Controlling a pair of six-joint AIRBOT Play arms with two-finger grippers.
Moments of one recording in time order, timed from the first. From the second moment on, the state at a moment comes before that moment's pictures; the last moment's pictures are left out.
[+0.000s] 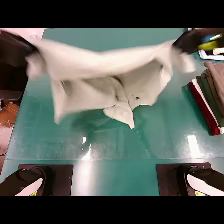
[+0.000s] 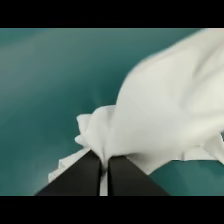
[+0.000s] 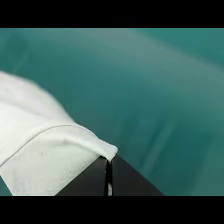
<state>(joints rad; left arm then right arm) -0.33 -0.99 1.86 1.46 -1.39 -1.50 0.16 -1.14 1.82 -1.30 1.31 1.43</state>
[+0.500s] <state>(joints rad) -0.33 -0.89 2.11 1.35 -1.42 -1.53 -0.19 -0.84 2.02 -1.28 1.33 1.49</state>
